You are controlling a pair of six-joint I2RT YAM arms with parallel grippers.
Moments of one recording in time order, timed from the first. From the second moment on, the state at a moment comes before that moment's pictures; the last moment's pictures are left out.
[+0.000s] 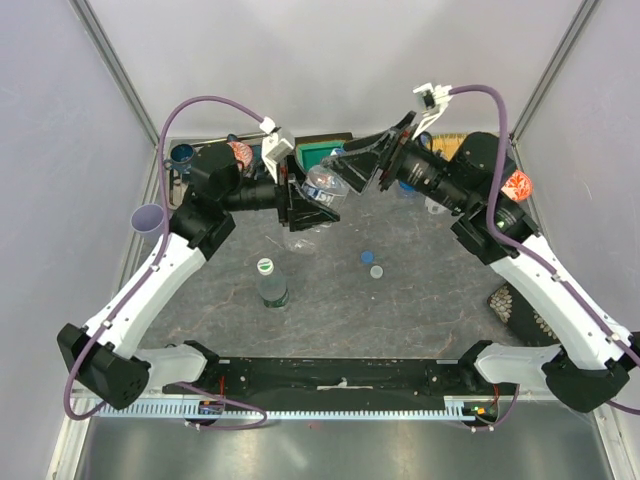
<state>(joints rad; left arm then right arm) -0.50 1.23 1.26 0.00 1.01 -0.33 0.68 1.22 1.49 -0.07 -0.35 0.56</state>
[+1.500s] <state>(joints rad) -0.85 1.14 1.18 -0.13 -0.04 0.09 0.72 1.32 1.62 -0.33 0.00 0.59</state>
